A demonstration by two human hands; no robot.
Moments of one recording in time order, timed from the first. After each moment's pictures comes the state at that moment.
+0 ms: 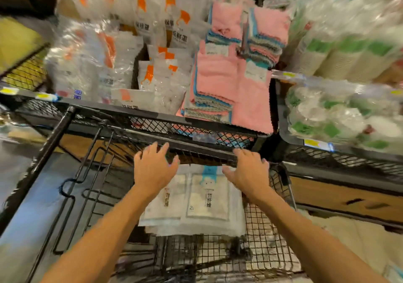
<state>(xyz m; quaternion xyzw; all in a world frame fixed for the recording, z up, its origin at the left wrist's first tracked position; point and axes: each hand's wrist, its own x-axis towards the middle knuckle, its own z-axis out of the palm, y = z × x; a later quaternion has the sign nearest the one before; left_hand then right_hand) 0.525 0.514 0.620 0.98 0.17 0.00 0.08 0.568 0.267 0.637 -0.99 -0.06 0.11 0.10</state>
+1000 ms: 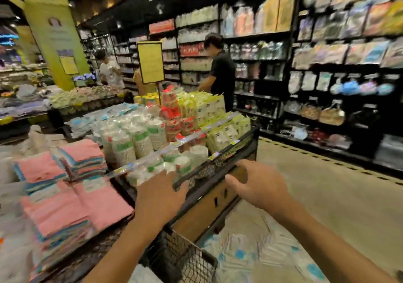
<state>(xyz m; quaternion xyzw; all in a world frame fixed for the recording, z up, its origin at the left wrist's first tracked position) 0.419 0.256 0.920 0.92 -0.35 0.03 0.18 0.260 0.072 0.931 -0.92 0.33 -0.16 0.11</state>
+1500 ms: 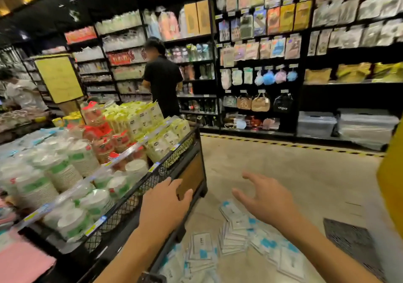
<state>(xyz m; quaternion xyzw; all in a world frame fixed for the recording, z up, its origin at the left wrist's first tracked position) 0.296 0.094 0.904 0.84 -0.52 0.01 0.15 0.067 -0.017 0.899 -0.84 0.49 -0.19 0.14</state>
